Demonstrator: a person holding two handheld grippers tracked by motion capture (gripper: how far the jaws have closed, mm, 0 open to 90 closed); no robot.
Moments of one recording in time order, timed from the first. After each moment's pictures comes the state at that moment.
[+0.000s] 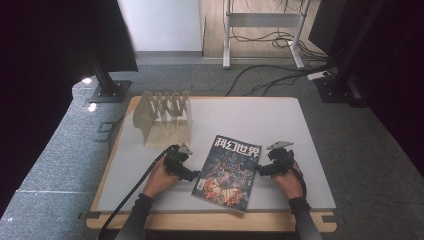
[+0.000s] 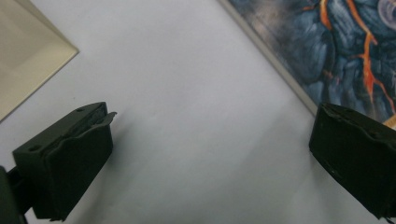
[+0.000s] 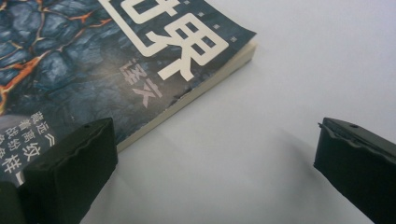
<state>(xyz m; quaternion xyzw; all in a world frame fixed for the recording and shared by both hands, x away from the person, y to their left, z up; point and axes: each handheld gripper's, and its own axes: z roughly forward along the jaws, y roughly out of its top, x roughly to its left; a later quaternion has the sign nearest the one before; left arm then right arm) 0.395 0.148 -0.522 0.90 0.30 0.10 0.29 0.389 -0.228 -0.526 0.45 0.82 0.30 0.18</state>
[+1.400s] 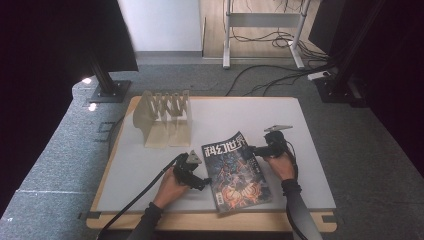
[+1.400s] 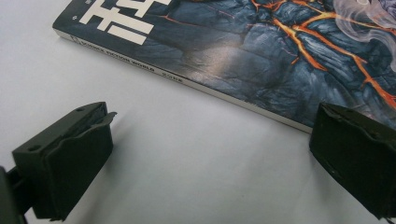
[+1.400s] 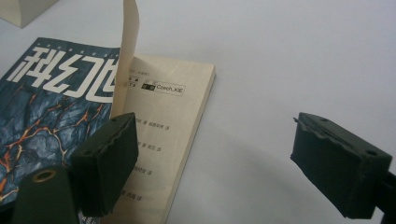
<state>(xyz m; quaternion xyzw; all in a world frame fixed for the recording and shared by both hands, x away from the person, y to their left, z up) 0.367 0.118 -0.529 0.89 0.29 0.10 0.34 0.433 -0.216 -0.502 0.48 0.78 0.37 0.15</state>
